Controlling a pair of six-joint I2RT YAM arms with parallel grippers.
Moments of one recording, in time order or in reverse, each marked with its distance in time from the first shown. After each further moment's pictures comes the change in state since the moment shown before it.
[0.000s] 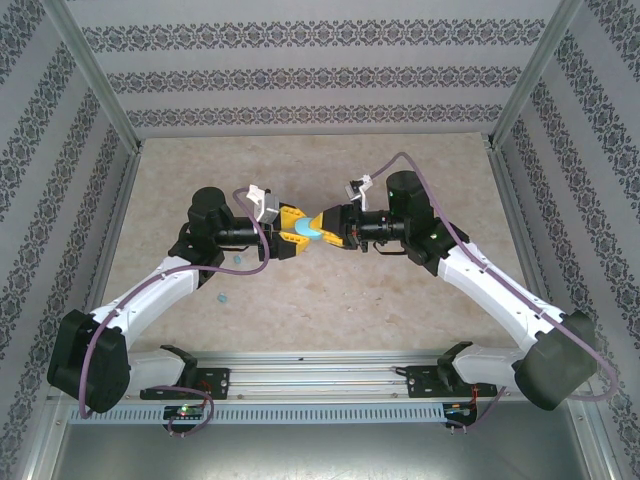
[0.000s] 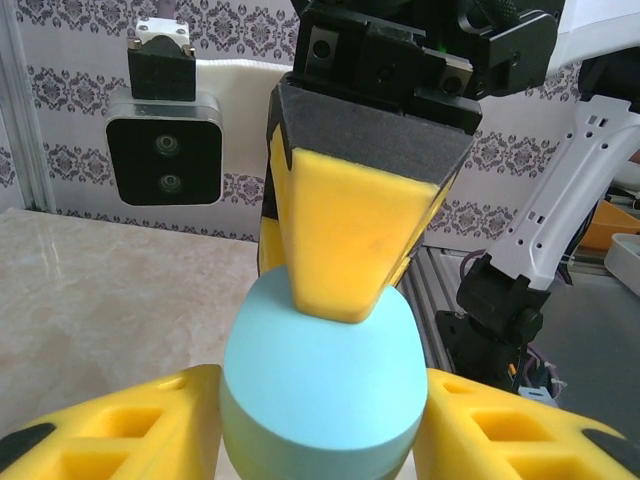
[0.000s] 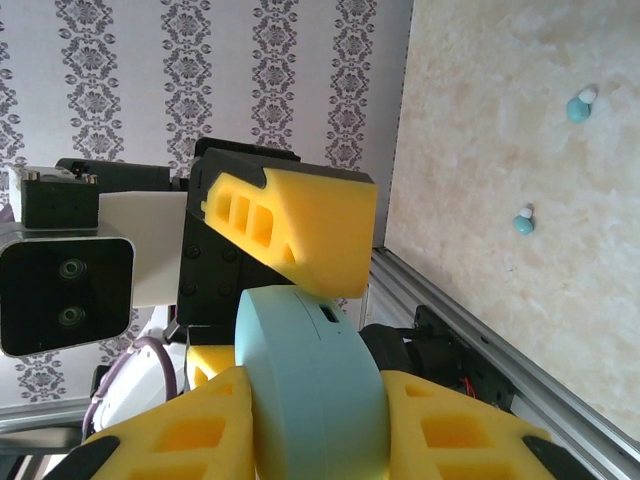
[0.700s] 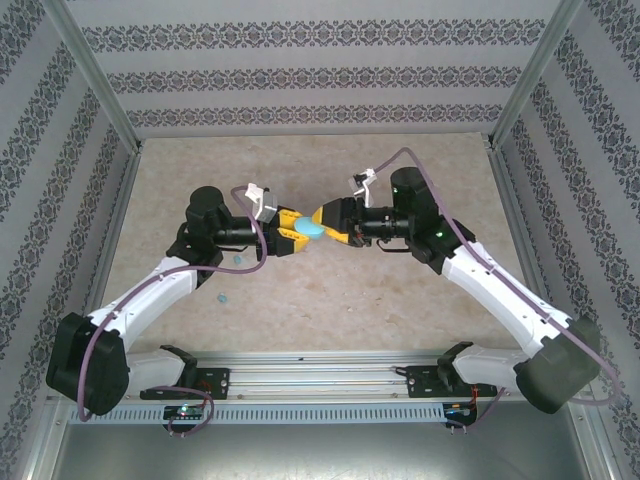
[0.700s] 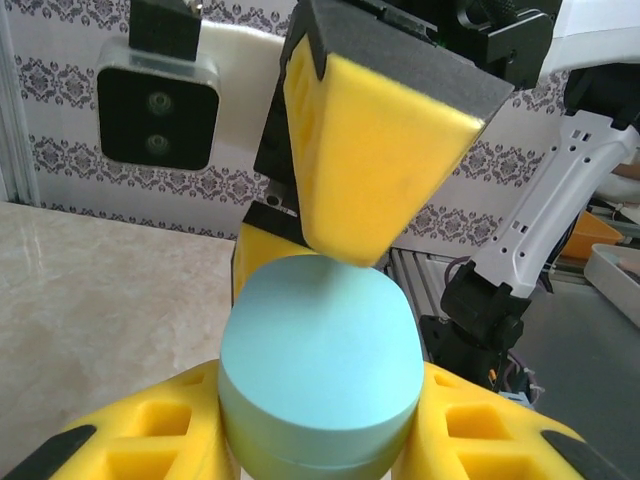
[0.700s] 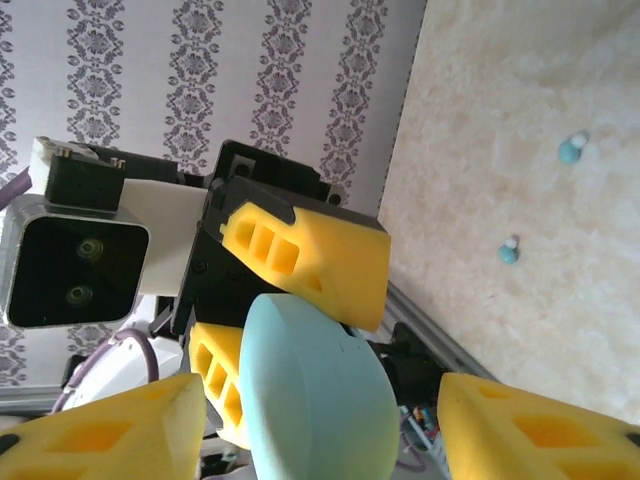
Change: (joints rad) left arm 0.005 -0.023 0.006 -0.020 0.023 -0.058; right arm -0.016 -0.034 0.050 -0.086 0.055 -0.189
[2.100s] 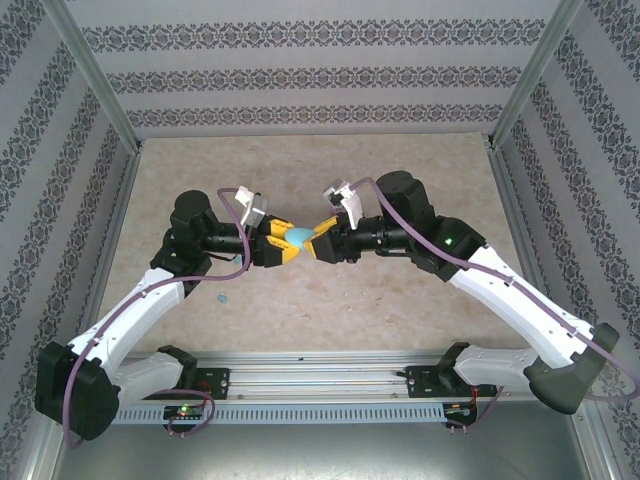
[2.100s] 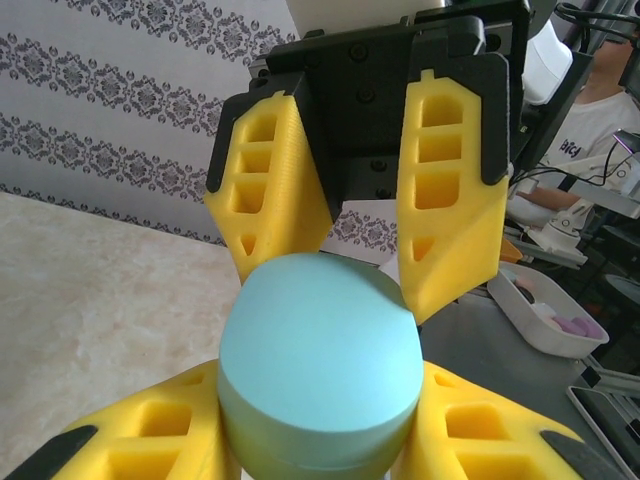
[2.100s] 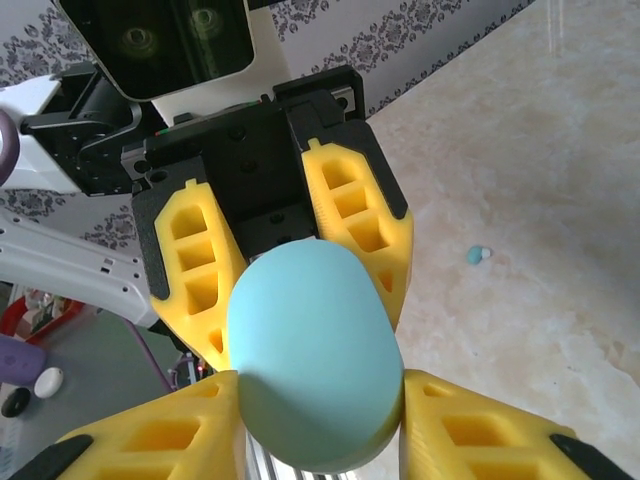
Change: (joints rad) left arm 0.008 -0.128 0.000 -0.116 0.104 -0.149; right arm 0.206 -0.022 0.196 -0.313 0.216 -0.726
